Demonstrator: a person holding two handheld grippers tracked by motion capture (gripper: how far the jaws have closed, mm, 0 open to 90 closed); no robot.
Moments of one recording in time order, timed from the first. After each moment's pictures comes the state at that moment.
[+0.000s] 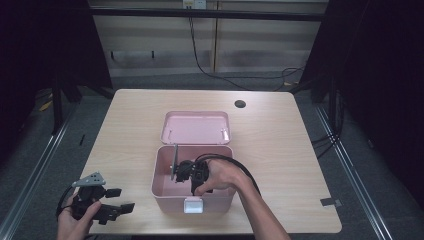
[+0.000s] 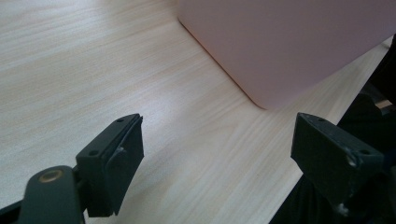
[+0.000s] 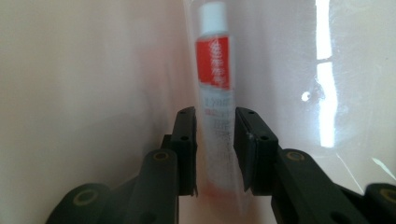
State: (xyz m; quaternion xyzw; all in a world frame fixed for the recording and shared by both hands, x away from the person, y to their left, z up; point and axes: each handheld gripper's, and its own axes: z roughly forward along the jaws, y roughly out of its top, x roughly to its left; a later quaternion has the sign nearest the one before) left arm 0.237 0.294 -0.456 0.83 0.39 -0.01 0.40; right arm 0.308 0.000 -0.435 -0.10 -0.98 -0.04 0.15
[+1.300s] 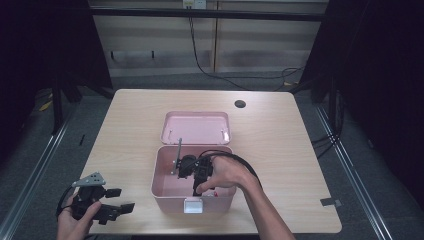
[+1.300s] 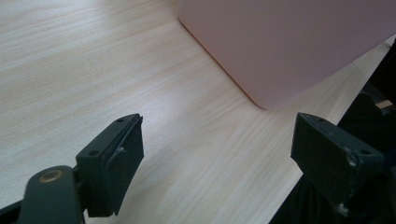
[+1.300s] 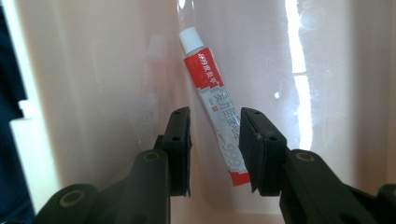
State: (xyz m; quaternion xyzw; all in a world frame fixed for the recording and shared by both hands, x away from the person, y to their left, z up) left arm 0.237 0.294 -0.456 0.83 0.39 -0.01 0.40; right arm 0.303 -0.011 -0.407 -0.11 -0.99 -0.07 0.10
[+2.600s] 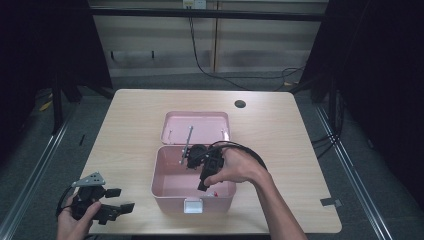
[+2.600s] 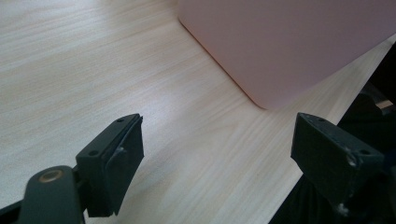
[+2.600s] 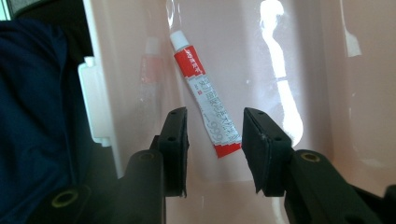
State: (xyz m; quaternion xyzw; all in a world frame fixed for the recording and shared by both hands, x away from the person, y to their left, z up) left arm 0.236 0.294 -0.456 0.83 0.39 -0.01 0.40; right arm 0.300 -0.034 -0.365 -0.13 -0.98 -0.10 0.07
